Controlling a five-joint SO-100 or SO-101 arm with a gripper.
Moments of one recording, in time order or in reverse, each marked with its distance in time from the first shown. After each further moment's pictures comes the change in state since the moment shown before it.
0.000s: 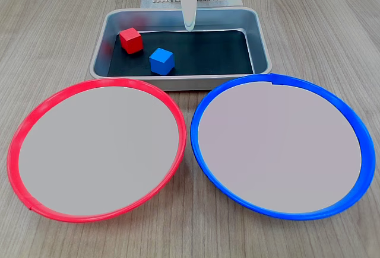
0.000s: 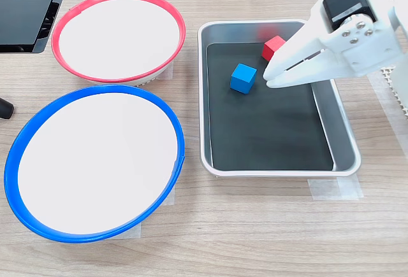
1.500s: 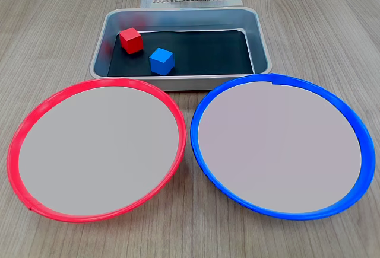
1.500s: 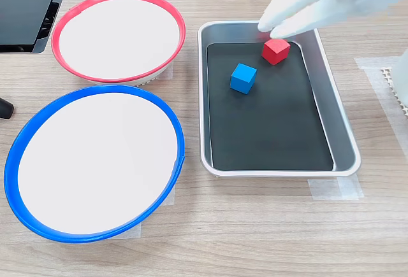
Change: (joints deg) arm 6.2 -29.5 -26.5 6.1 -29.2
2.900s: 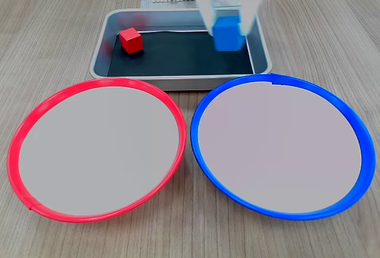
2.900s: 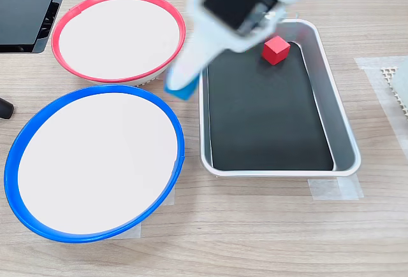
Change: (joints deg) arm -16.5 -61.6 -49.4 -2.0 -25.1
